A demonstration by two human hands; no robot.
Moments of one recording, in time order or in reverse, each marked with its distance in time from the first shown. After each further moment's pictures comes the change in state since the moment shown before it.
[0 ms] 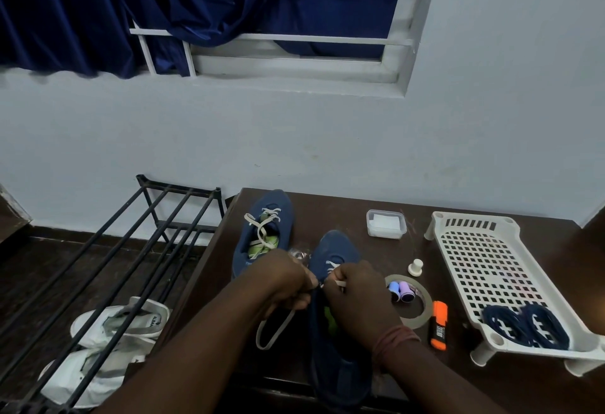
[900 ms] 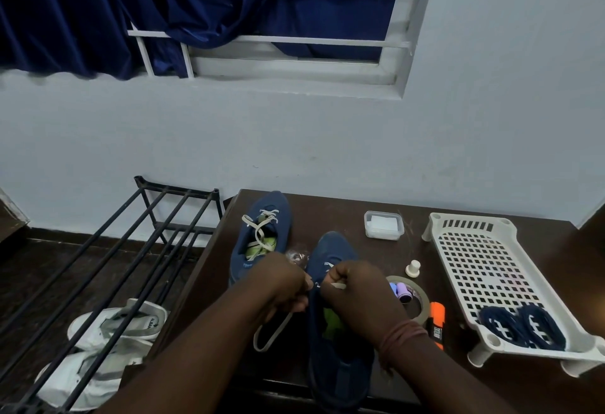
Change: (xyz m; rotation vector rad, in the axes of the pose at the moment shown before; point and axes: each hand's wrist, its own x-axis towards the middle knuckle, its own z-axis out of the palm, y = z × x) left_hand 0.010 -0.002 0.002 -0.009 0.051 -0.026; right_hand 0.002 -0.005 -0.020 0.035 -0.028 -0.184
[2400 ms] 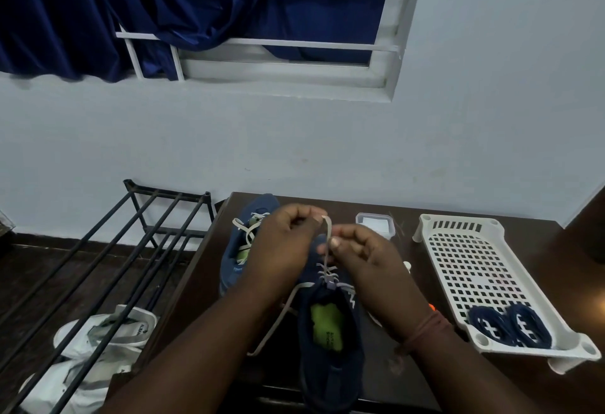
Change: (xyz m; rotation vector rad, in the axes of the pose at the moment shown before) left_hand -0.034 0.034 0.009 -0.231 0.150 0.673; right_hand -0.001 -0.020 -0.048 0.782 0.037 0.058
